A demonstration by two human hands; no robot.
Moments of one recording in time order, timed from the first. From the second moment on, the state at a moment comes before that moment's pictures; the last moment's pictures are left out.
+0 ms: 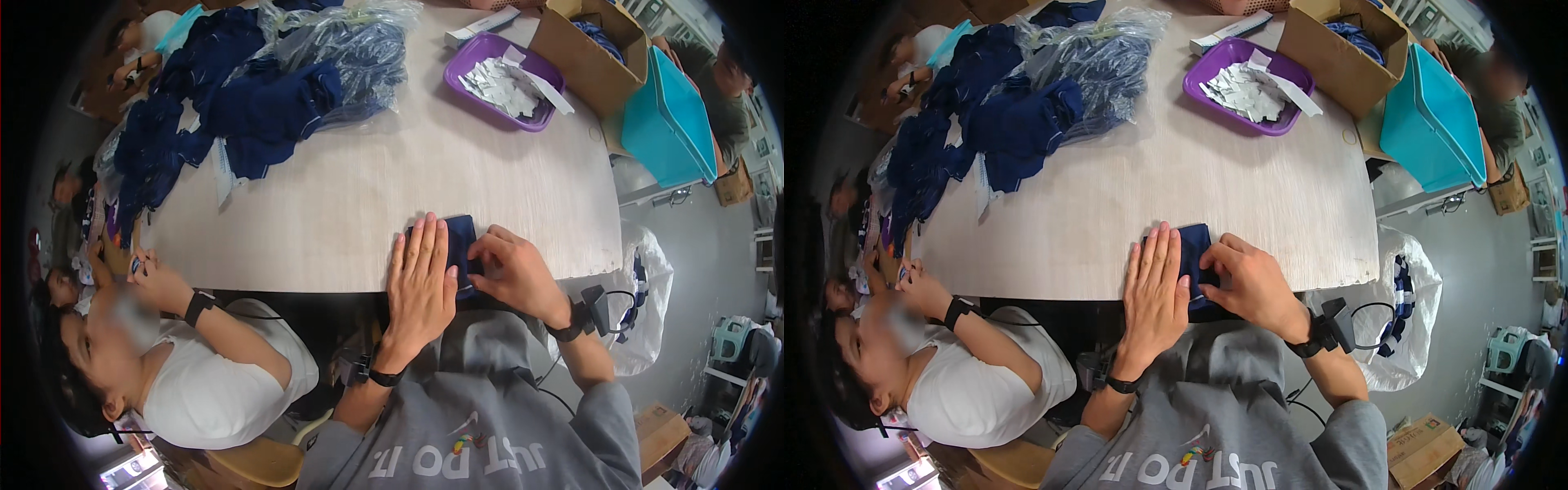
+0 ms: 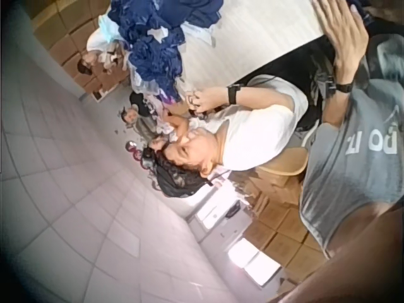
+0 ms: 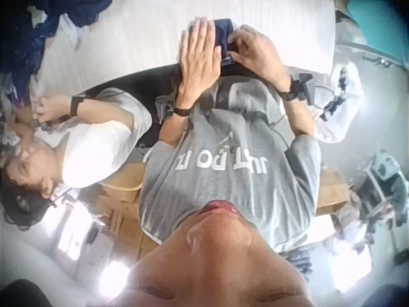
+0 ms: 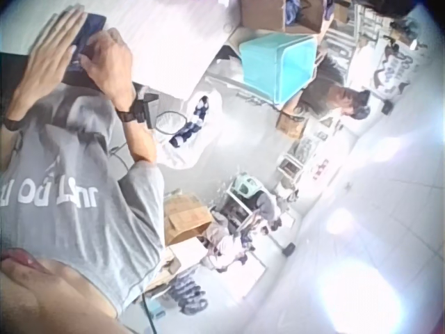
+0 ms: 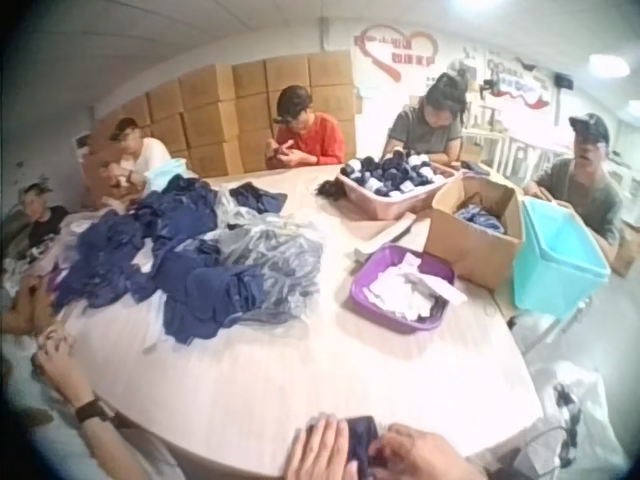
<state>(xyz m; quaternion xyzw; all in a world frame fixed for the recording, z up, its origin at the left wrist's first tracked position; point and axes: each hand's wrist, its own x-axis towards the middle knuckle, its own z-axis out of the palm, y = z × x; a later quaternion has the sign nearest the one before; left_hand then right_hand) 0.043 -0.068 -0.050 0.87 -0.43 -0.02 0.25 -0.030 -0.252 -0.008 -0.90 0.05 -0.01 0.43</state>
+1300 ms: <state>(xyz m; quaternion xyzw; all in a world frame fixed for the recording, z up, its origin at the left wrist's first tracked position) 0.043 -0.069 -0.050 0.87 -0.44 -0.01 0.23 0.004 -0.253 -0.017 -0.87 0.09 -0.21 0.44</state>
